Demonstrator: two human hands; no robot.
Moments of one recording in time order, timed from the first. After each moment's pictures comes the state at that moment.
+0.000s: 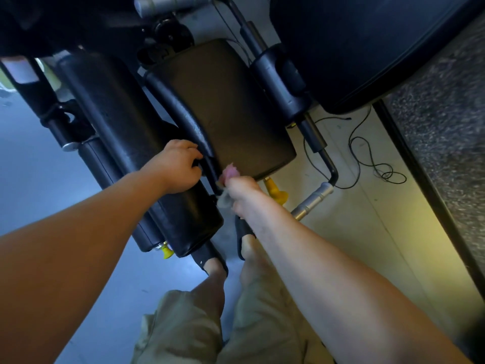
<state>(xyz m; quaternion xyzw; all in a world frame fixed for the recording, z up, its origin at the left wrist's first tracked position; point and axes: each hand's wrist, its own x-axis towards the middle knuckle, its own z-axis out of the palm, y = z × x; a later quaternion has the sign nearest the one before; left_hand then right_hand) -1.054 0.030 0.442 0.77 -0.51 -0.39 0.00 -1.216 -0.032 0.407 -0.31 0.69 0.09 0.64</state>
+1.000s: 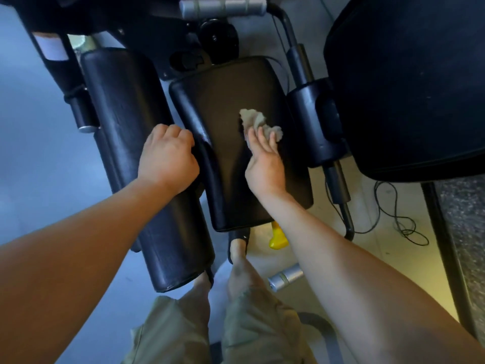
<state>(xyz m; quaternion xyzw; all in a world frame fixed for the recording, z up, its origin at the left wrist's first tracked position) -1.024 -0.014 0.429 0.91 -0.37 -0.19 0.05 -1.176 -0.155 0.362 -0.87 0.36 -0.01 0.32</state>
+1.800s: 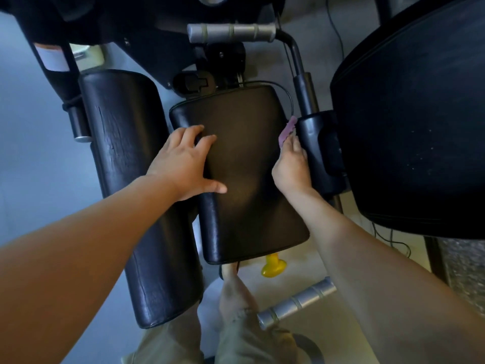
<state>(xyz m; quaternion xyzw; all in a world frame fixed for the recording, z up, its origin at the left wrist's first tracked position) -0.992 -0.067 0.426 0.86 -0.42 -0.30 -0.01 -1.150 -0.262 0.340 -0.87 0.42 0.10 0.24</state>
